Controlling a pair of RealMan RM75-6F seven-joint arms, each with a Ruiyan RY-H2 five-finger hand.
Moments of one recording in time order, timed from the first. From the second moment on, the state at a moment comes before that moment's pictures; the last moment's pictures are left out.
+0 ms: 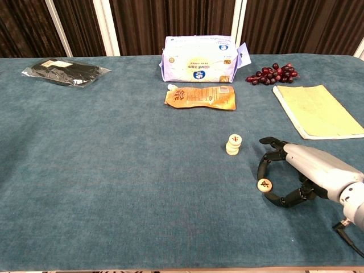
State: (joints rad) left arm -0.07 -0.99 -0.08 -1.69 1.36 1.41 -0.12; right arm 0.37 -1.76 0.06 -1.46 -1.24 1.16 -0.26
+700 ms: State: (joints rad) left arm -0.07 -0.99 -0.08 -1.69 1.36 1.41 -0.12; right arm 0.38 -1.73 0.09 -1.49 -1.26 1.16 -0.26
